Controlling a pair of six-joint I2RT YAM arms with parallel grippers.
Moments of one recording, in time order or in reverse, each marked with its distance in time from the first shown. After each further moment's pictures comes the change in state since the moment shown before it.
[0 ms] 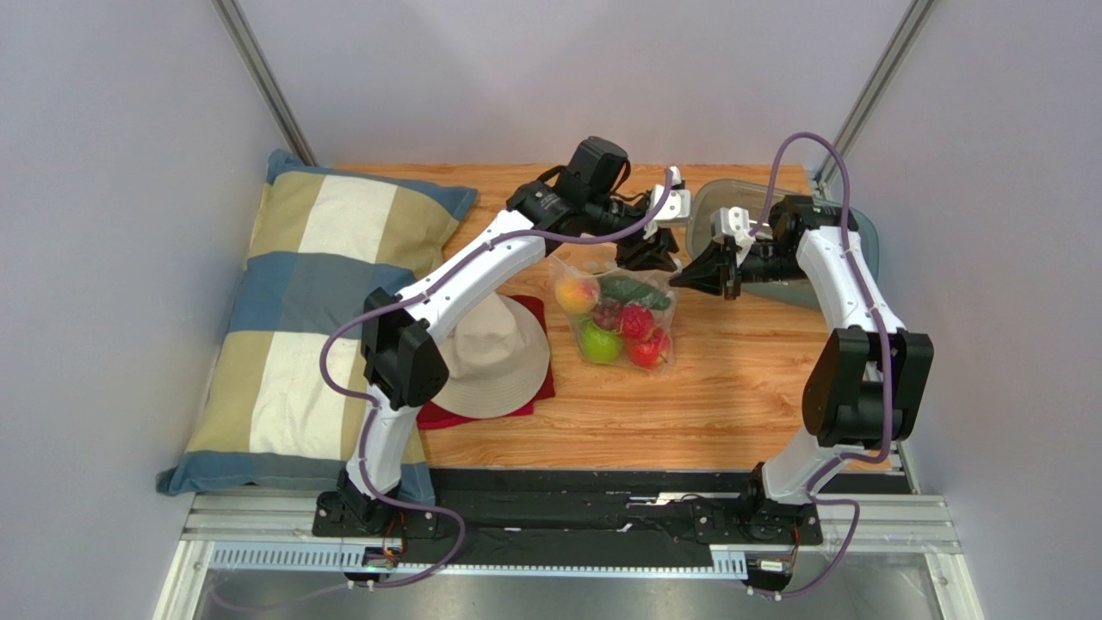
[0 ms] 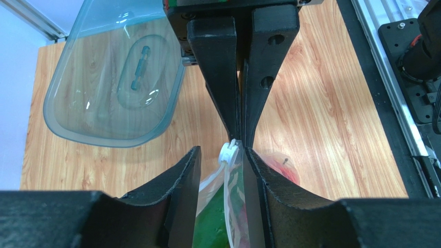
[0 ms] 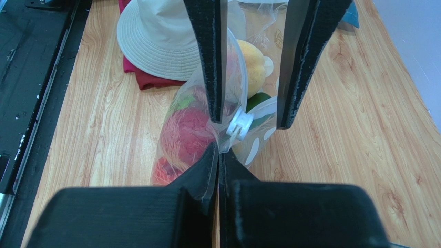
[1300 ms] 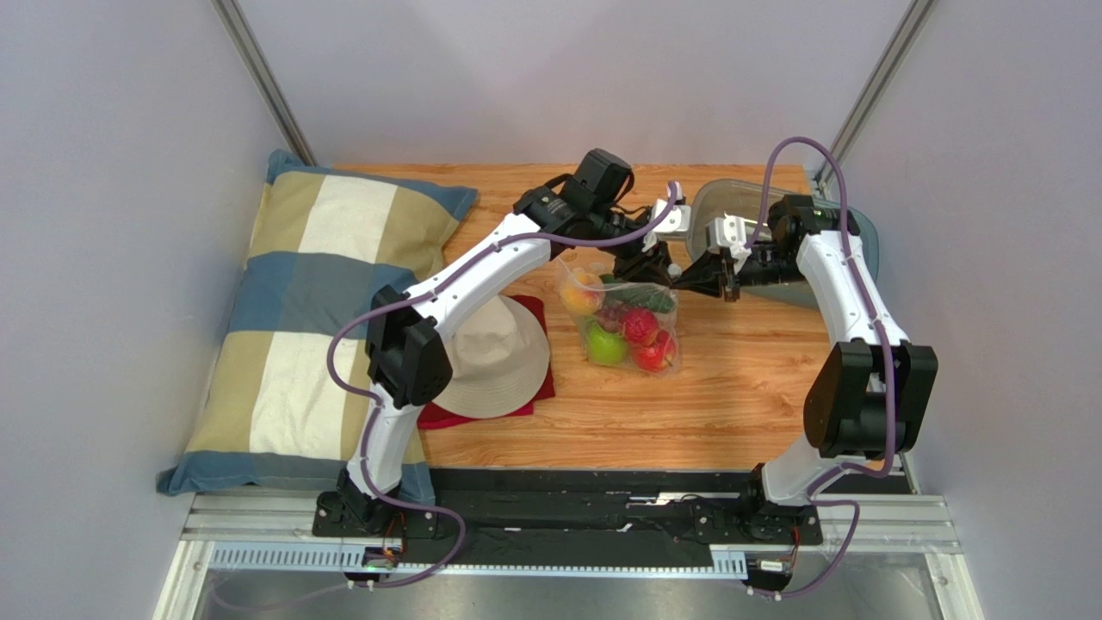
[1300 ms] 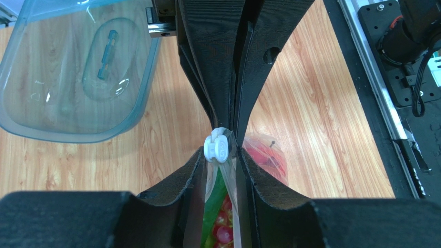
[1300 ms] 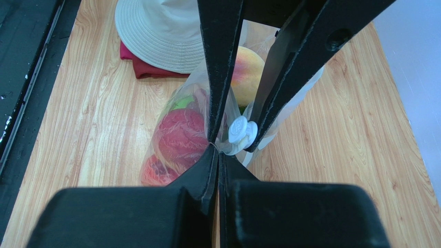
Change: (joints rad) left arm -0.007 0.021 -0.026 -0.067 0.037 0.041; right arm 0.022 -0.050 -0.013 -0.001 0.048 -0.062
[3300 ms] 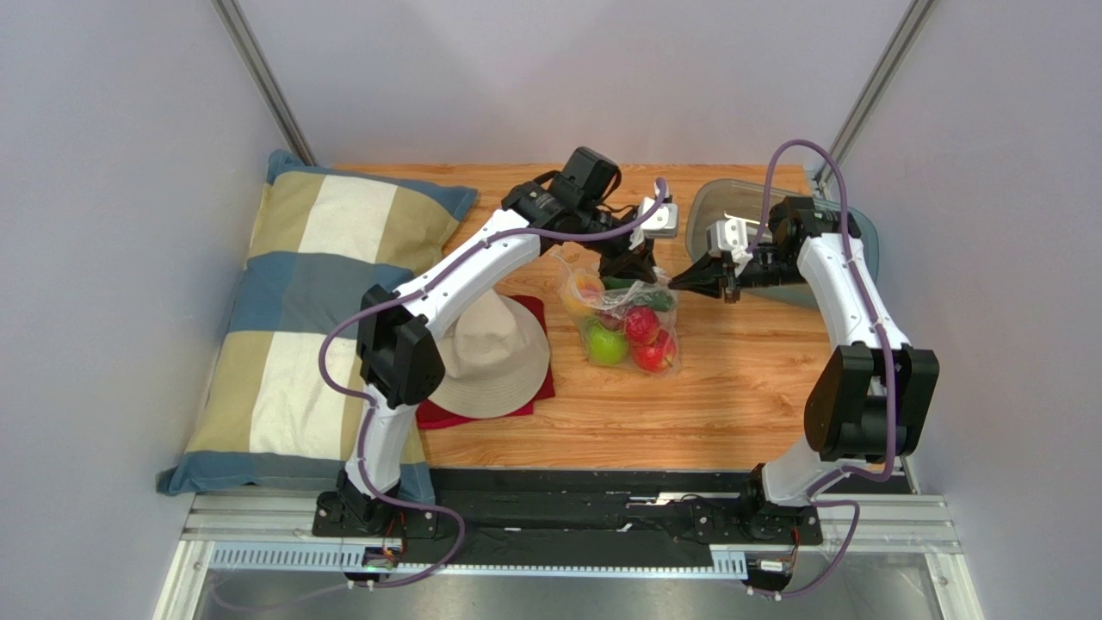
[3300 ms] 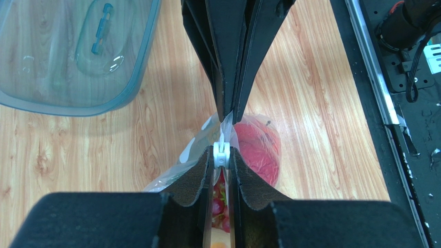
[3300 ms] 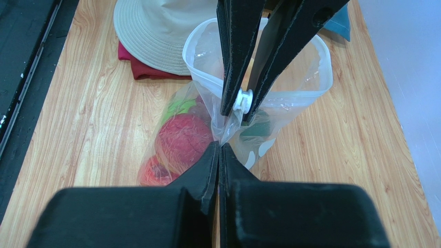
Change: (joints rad) left arm 0.045 -0.030 -0.026 -0.074 -0.008 0.025; right arm -0.009 -0.015 -0.017 0.005 -0.008 -0.024
